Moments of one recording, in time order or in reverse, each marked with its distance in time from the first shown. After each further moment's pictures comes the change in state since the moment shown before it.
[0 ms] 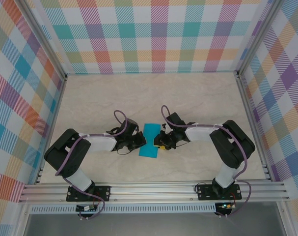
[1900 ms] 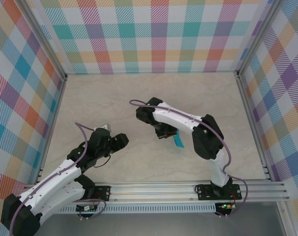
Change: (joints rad) left arm 0.061 -0.854 -0.173 -0.473 -0.269 0.028; right arm 0.245 0.346 0.958 -1.435 0.953 -0.075
